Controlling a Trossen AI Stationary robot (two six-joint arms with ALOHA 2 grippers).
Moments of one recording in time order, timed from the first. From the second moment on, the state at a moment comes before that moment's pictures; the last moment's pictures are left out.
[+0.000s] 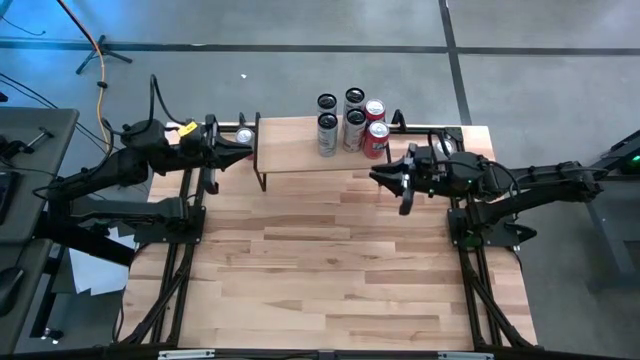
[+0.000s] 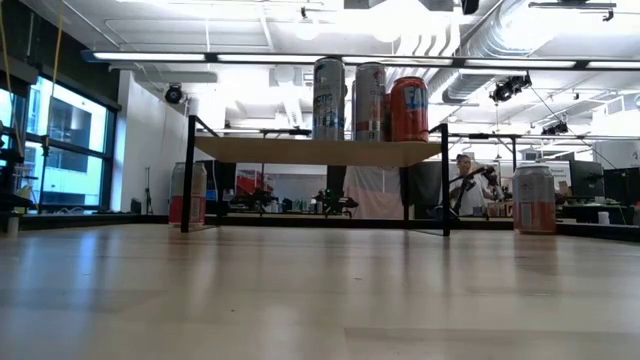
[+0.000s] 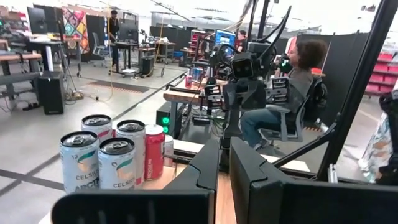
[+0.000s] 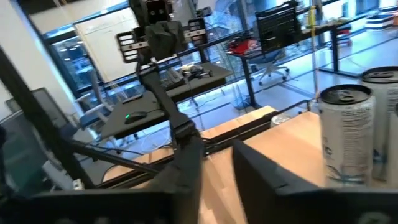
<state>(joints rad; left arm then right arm) 0.25 0.70 0.96 -0.22 0.08 -0.10 0.08 0.93 0.89 0.02 0.29 0.31</state>
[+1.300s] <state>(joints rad) 0.25 0.70 0.96 -0.22 0.09 -0.29 -0.43 1.13 1.55 -1.05 0.67 0.56</state>
